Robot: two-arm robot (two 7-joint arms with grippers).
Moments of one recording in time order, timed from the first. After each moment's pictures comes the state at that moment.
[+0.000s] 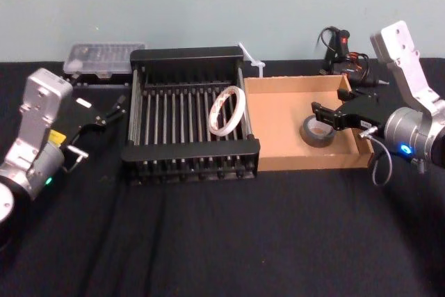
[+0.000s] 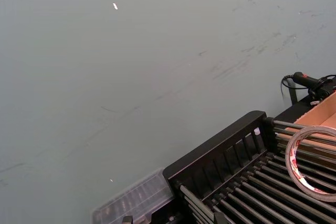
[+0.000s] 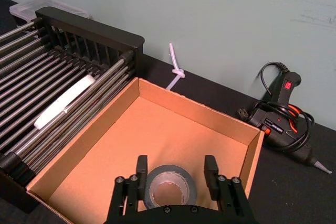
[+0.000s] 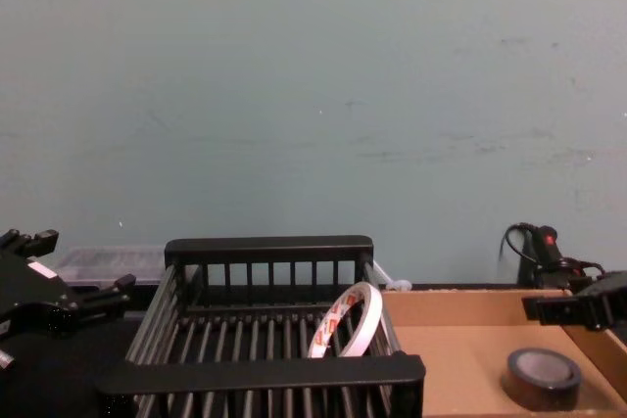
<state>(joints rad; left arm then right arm) -0.20 0.60 0.45 -1.41 -0.25 -0.12 0.03 0.33 0.47 -0.36 -1.45 0.33 0.45 0.29</state>
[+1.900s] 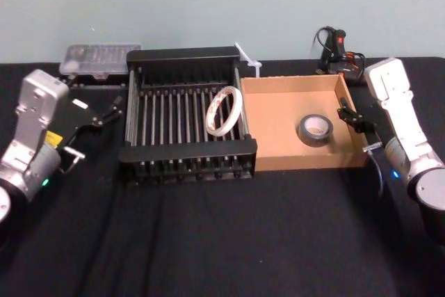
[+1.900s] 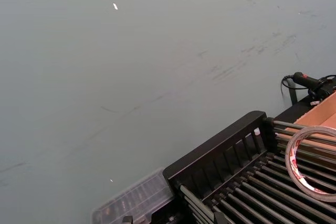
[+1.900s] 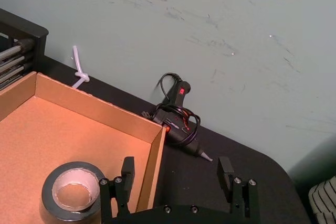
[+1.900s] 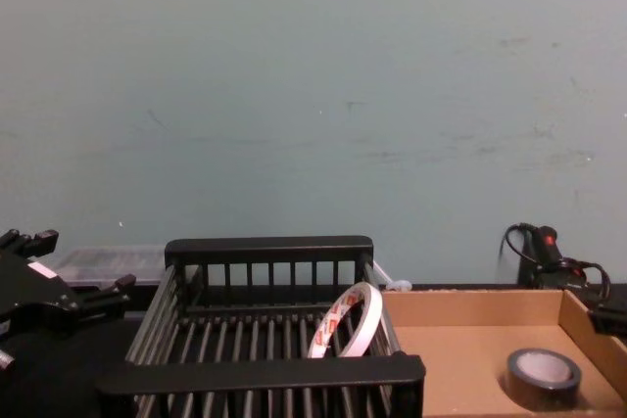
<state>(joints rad) -0.20 0.60 0.45 -1.41 -0.25 -0.12 0.03 0.17 0.35 -0.31 -1.47 -0.04 0.21 -0.13</state>
